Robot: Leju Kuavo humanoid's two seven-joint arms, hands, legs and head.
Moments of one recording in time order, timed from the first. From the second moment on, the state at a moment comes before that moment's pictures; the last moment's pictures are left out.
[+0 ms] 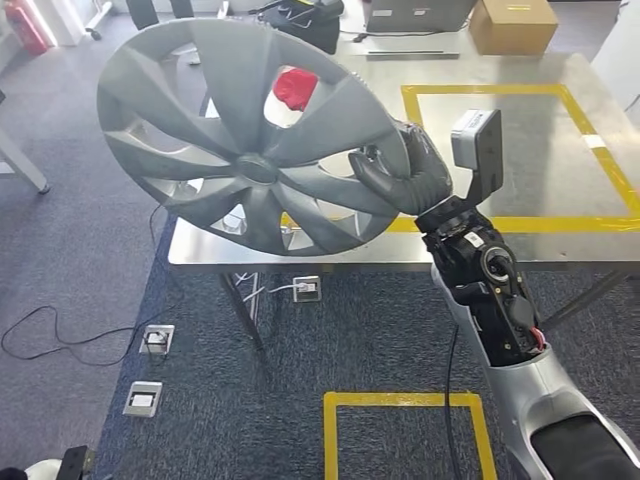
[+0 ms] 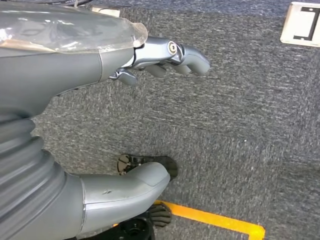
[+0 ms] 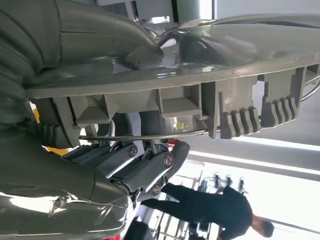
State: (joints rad) left arm -0.19 0.16 -0.09 -0.19 0.28 0.01 -0.21; right arm -0.54 -0.13 0.30 -1.54 -0.26 0.16 -0.08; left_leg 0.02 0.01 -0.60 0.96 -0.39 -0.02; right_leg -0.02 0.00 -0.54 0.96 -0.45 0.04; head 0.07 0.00
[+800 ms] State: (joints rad) left arm -0.21 0.15 -0.11 -0.19 0.25 0.01 -0.21; right arm -0.54 -0.16 0.28 -1.54 -0.26 0.14 -0.08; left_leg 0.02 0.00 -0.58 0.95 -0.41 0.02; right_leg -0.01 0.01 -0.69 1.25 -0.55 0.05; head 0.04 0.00
